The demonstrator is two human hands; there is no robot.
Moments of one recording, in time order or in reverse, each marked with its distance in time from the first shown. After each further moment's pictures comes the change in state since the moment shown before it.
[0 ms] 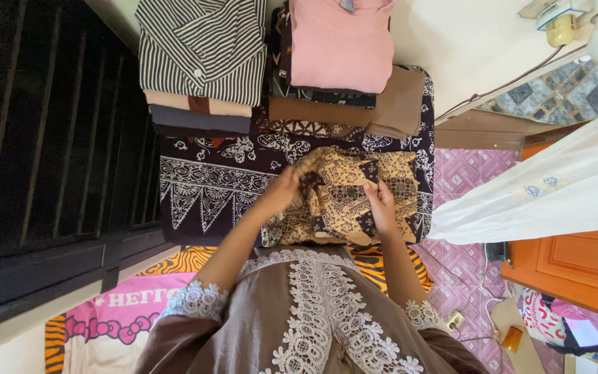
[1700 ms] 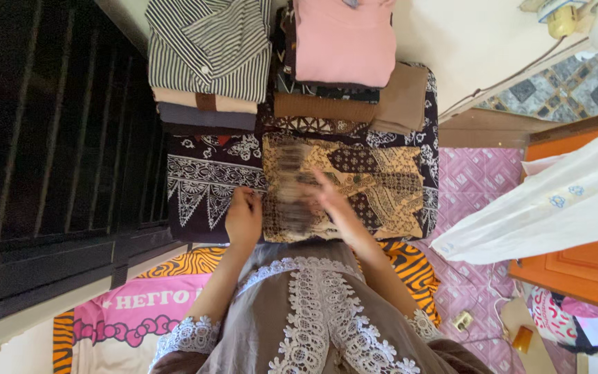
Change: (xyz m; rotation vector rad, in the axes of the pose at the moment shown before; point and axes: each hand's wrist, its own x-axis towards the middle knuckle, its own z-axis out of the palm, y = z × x) left_hand -0.073 -0.094 0.004 0.092 0.822 0.147; right_hand -0.051 -0.068 0.096 0.096 -0.523 -0.132
